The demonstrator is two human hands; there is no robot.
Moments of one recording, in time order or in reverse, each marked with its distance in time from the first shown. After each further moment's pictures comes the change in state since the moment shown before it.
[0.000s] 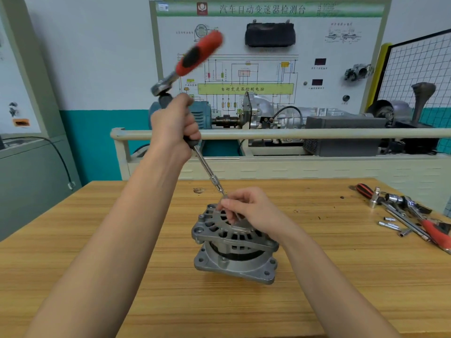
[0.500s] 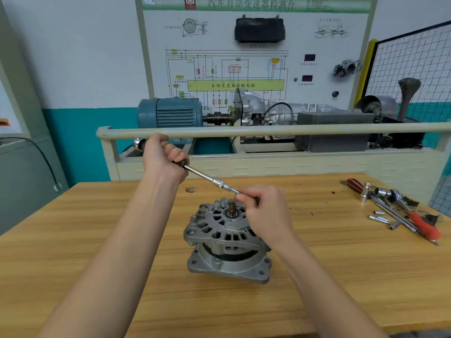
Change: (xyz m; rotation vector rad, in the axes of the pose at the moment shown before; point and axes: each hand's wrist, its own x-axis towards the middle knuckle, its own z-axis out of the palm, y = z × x) left_hand 0.017 -0.047 -0.035 -0.552 0.213 -0.233; right_hand -0.014 0.012 0.000 -0.307 0.534 -0.114
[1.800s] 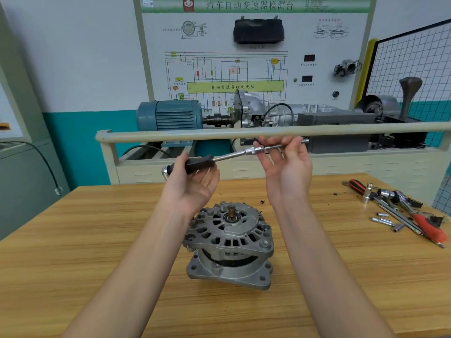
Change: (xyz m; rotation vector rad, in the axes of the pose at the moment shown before) left_hand -0.015 -0.034 -0.024 0.108 -0.135 -0.241; right_hand 0.054 -0.025 -0.025 1.446 0.357 0.098
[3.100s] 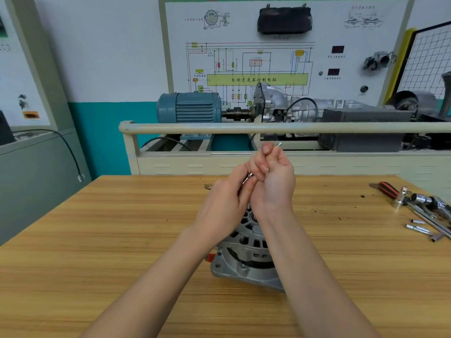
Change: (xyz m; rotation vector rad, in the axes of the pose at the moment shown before) left_hand -0.008 -0.016 -0.038 1.598 -0.396 0.951; right_hand -0.025 0.062 0.031 0.034 -0.058 0.189
